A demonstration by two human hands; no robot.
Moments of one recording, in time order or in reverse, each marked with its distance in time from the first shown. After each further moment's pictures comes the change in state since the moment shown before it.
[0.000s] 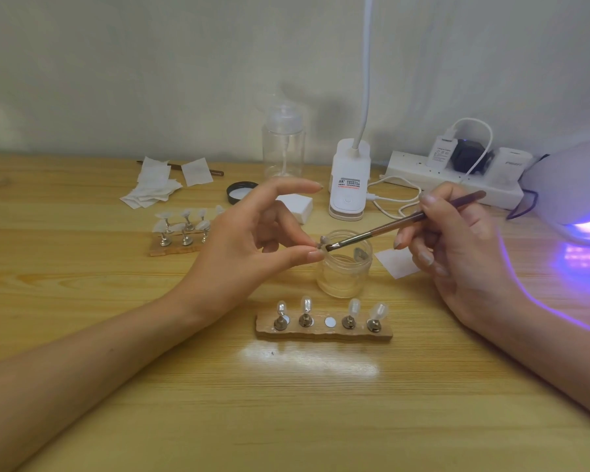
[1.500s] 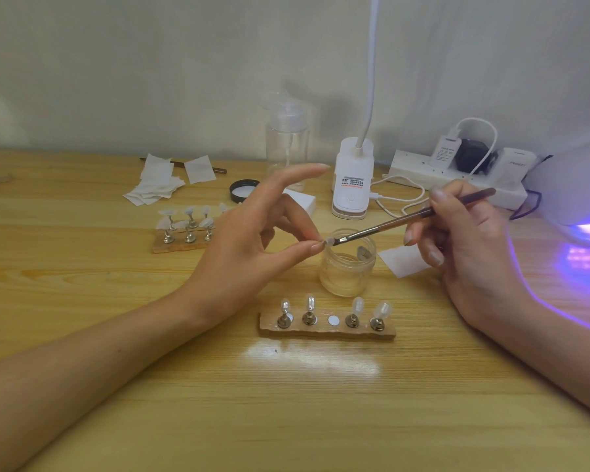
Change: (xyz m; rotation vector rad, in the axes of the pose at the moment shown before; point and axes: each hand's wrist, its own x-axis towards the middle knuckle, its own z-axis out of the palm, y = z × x) left_hand 0.000 -0.003 0.001 0.133 0.022 0.111; right_hand 0.002 0.001 -0.003 -0.033 0.008 -0.073
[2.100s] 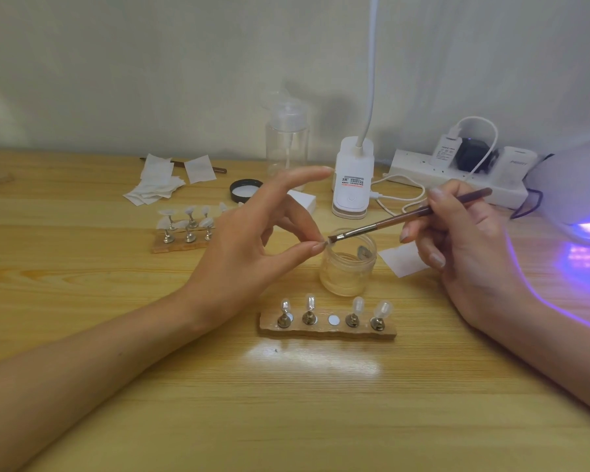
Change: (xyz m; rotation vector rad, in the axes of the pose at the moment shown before) left_hand -0.002 0.005 0.000 0.068 -0.002 0.051; right_hand 0.000 0.000 0.002 0.000 -0.012 0.034
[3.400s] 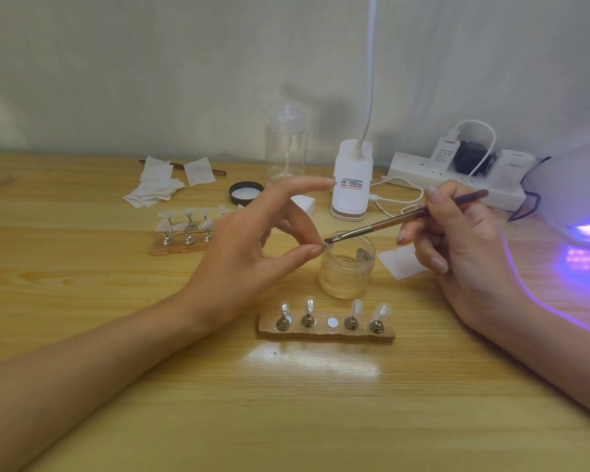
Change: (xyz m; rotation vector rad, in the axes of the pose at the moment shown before) left_hand 0.001 -0.002 -0.001 0.036 -0.003 0.057; right_hand 0.001 0.000 0.000 0.040 -0.041 -0.017
